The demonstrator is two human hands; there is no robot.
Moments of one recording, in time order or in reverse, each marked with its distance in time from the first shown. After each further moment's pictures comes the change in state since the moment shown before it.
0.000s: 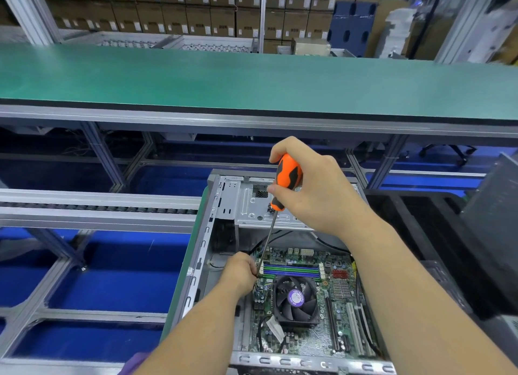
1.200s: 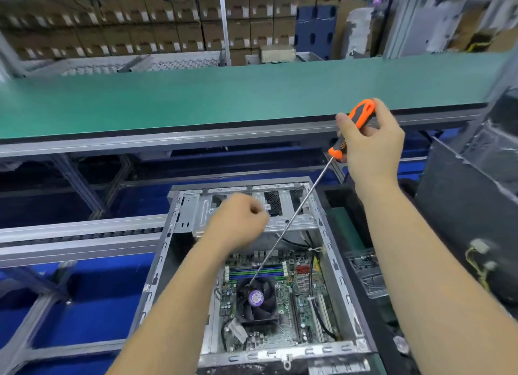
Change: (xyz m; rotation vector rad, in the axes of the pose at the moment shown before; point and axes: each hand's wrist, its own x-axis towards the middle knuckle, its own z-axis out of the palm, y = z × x) left_hand -0.083 0.176 -0.077 0.106 0.063 0.344; right_hand -0.022 0.082 -0.124 0.282 0.869 0.353
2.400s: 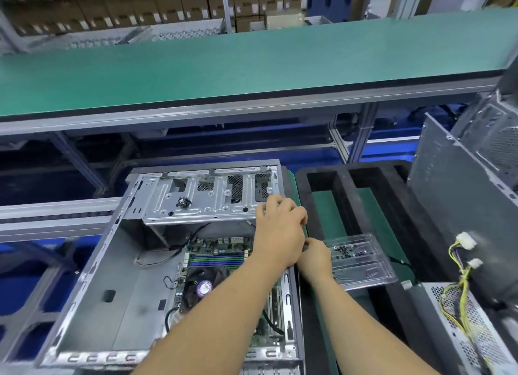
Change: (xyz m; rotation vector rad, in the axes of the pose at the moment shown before) left_hand 0.048 0.061 0.184 0.404 0.241 0.315; right_hand -0.109 0.219 -0.055 -0.615 -0.546 0.637
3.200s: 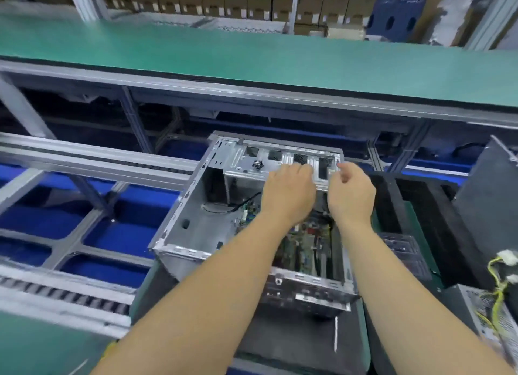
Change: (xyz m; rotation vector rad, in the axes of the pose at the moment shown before) left_hand -0.067 -0.061 -0.090 0.023 0.217 -0.162; right_hand -0.106 -0.134 -0.017 0.137 0.354 -0.411
